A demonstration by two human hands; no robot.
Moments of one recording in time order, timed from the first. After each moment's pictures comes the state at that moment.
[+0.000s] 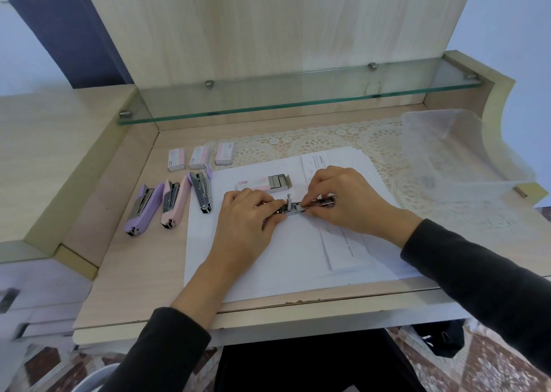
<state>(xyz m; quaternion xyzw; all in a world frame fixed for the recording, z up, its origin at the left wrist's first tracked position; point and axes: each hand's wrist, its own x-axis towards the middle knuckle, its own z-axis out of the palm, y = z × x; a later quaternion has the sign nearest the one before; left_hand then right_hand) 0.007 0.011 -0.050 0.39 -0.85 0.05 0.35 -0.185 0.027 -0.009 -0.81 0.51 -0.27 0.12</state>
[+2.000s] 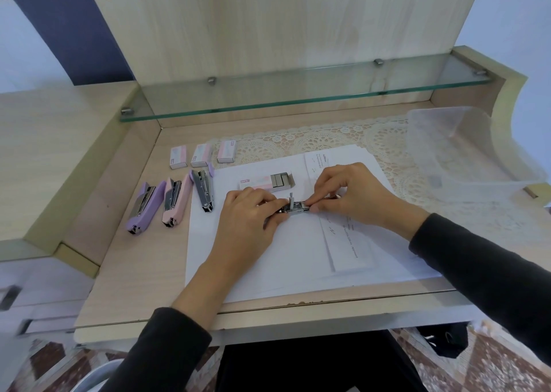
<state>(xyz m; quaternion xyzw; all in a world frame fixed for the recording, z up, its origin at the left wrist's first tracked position) 0.007 0.013 -0.047 0.39 -0.85 0.04 0.35 -0.192 0.022 -0.005 -0.76 0.51 -0.32 0.25</state>
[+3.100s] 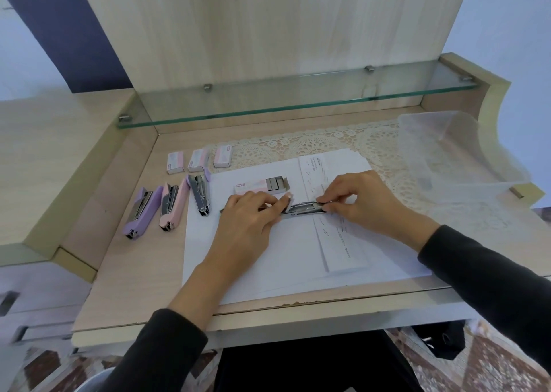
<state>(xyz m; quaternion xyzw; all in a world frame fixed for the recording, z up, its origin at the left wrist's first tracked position) 0.009 0.010 -0.050 0.35 -0.88 0.06 0.31 -0.210 0.035 -0.011 -0.75 0.55 -0.32 0.19</state>
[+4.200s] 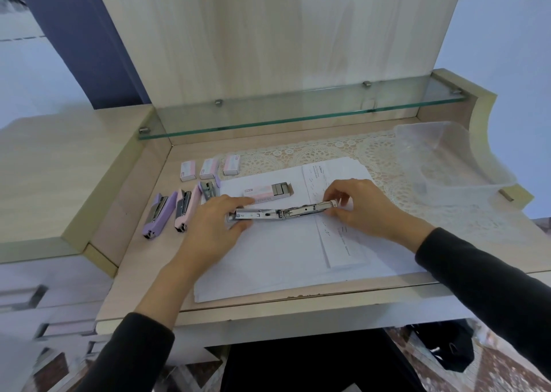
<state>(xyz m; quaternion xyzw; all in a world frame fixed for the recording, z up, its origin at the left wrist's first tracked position) 0.055 0.023 -0.017 0.48 -0.81 -0.11 0.32 -0.204 0.045 -0.003 -0.74 0.60 -0.25 0.16</state>
